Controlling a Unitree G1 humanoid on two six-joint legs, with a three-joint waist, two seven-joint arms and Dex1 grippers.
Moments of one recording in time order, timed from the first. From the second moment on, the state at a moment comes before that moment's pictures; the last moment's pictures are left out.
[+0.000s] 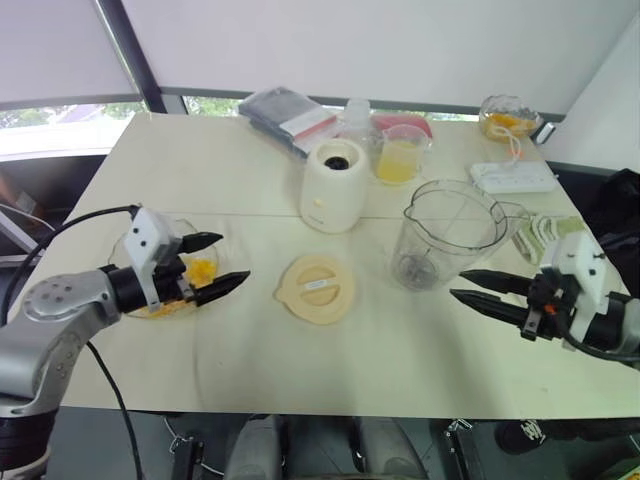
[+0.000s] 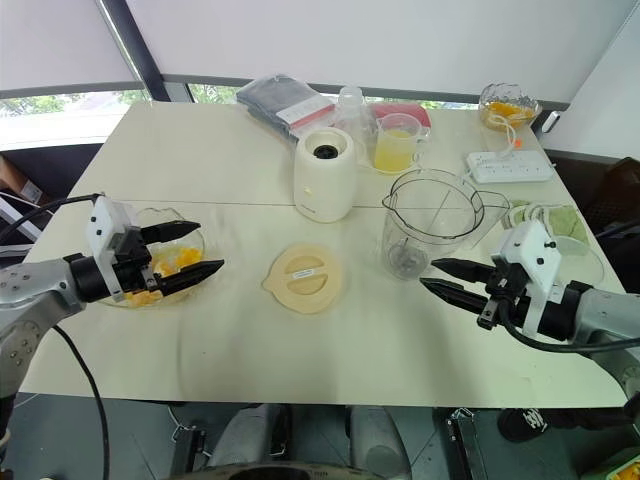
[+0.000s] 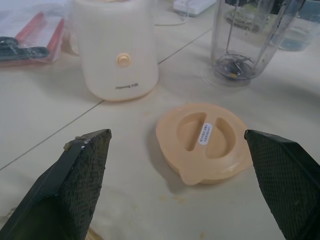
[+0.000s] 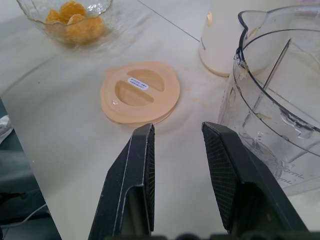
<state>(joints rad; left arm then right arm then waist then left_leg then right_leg) -0.09 0.83 0.26 -0.43 -0.64 0.60 -0.85 0.16 -0.95 -0.52 -0.65 0.79 0.74 0.85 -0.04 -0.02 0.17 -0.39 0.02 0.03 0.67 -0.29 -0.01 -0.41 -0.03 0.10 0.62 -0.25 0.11</state>
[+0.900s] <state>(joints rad) -0.12 0.85 0.26 -0.39 -0.65 0.64 -0.88 0.12 -0.94 -0.48 -0.65 0.80 0.76 0.81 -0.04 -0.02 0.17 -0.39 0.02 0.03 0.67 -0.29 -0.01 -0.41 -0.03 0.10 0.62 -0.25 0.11</state>
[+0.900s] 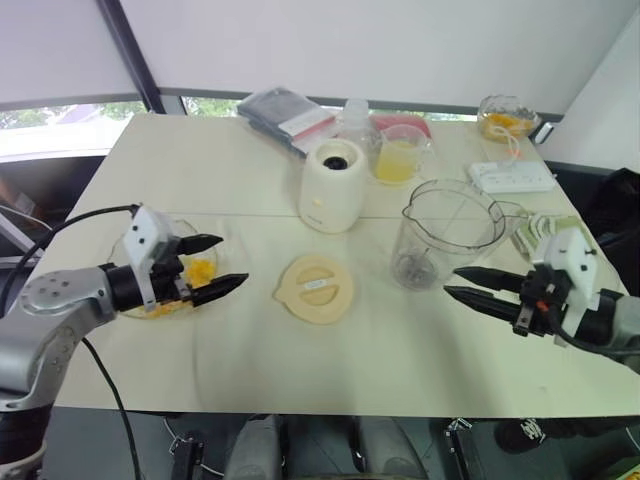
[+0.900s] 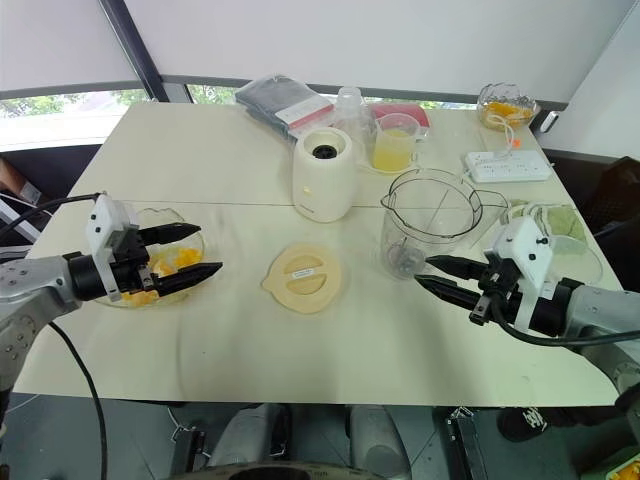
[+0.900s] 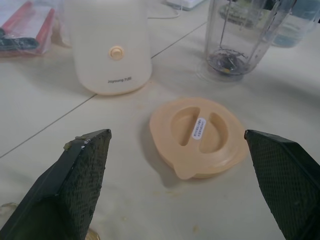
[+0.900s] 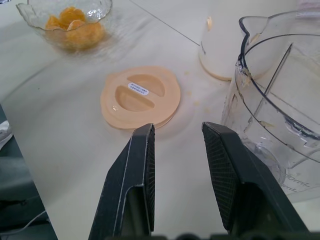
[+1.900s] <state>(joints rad) -0.61 1.11 -0.10 0.57 -0.19 0.17 -1.51 0.13 -0.76 -0.24 -0.68 0.65 0.64 0.68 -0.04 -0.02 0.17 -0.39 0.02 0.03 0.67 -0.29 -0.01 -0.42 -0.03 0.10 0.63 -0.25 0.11</state>
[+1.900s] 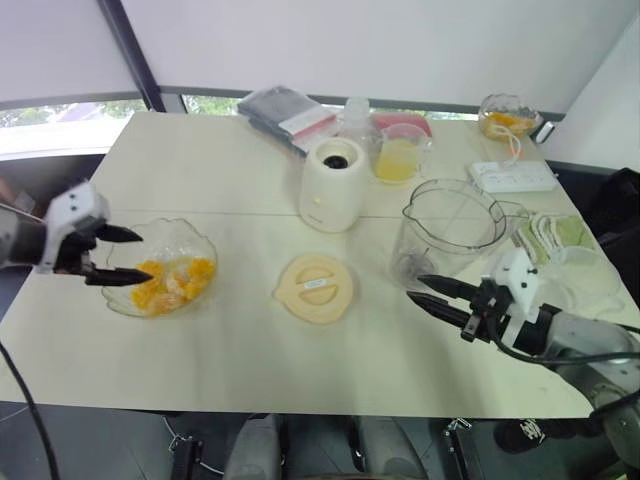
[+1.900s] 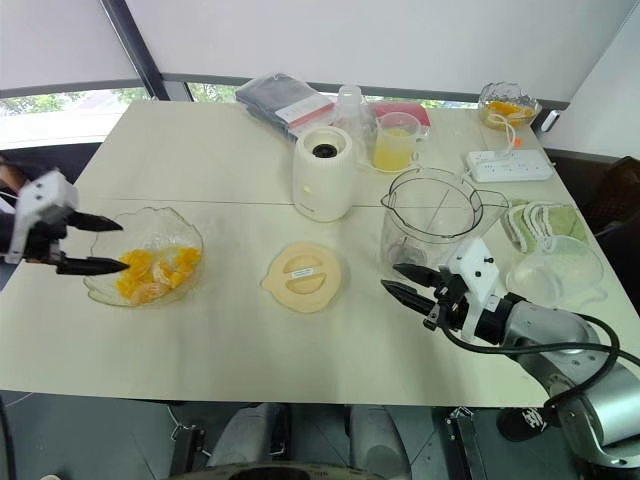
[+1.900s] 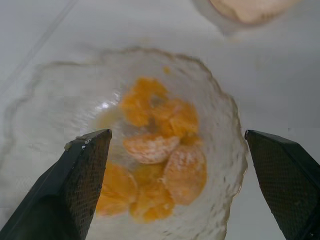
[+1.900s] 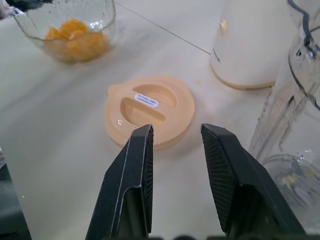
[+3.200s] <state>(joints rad) -0.86 0.79 -0.17 1.17 0.10 -0.07 -1.26 0.31 -0.70 -0.30 -0.90 0.70 0.68 0.48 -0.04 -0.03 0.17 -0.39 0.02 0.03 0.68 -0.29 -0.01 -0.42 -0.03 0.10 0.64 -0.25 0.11</state>
